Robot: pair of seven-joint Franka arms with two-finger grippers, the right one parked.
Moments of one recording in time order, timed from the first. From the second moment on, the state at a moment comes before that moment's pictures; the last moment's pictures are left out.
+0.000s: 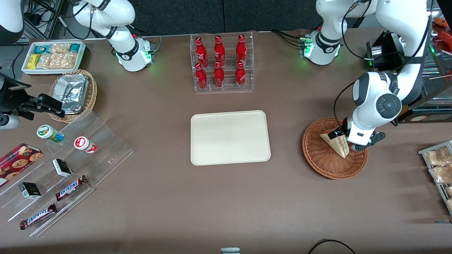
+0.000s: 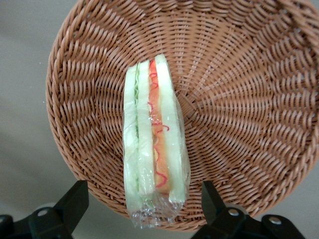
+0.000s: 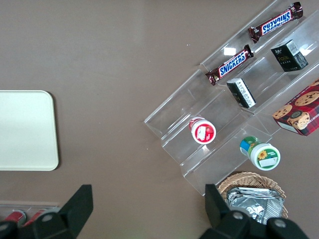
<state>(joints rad) -0.06 0.19 -0.03 -2.21 0.05 2.25 -0.57</state>
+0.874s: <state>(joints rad) -0.06 0.26 -0.03 -2.22 0.05 2.36 -0.64</state>
